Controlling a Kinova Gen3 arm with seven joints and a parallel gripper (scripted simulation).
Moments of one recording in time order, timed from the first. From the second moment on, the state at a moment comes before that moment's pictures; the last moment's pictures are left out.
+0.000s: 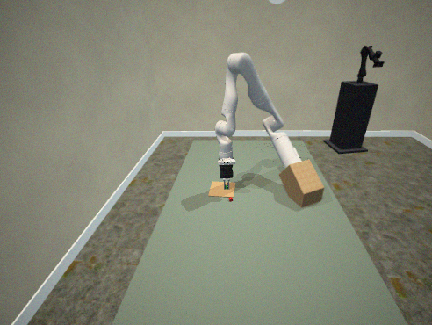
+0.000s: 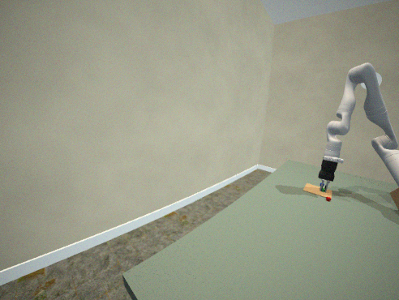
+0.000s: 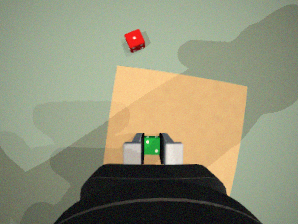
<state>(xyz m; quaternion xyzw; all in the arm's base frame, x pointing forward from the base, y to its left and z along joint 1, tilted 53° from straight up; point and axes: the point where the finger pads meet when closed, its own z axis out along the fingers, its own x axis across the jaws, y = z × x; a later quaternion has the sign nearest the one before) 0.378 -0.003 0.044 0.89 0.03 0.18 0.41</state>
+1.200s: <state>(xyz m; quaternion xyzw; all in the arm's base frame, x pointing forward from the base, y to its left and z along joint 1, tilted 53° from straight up) 0.377 -0.003 0.044 0.89 0.03 0.18 0.41</state>
